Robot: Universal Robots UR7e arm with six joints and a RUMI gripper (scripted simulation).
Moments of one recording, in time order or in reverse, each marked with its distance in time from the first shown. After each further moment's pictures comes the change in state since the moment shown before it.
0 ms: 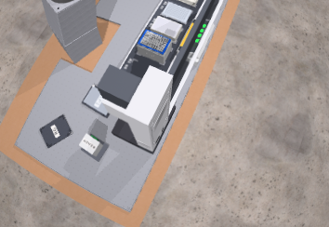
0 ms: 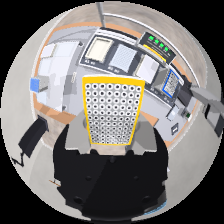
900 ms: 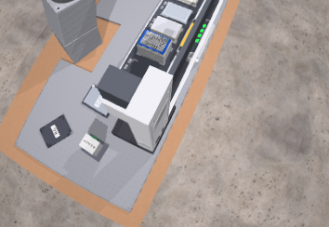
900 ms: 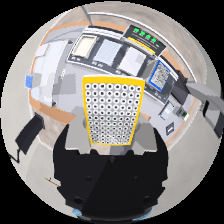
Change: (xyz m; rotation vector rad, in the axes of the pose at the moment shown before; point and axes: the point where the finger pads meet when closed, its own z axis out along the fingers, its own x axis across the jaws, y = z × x) arm 0.079 0.026 0.002 0.001 0.011 -0.030
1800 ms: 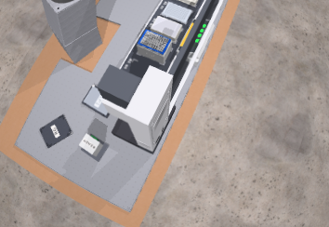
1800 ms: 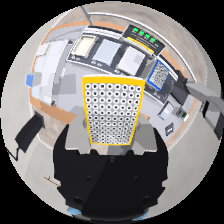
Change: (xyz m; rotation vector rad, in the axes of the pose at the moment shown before) arm 0.009 0.003 -0.003 0.002 -0.011 -0.011
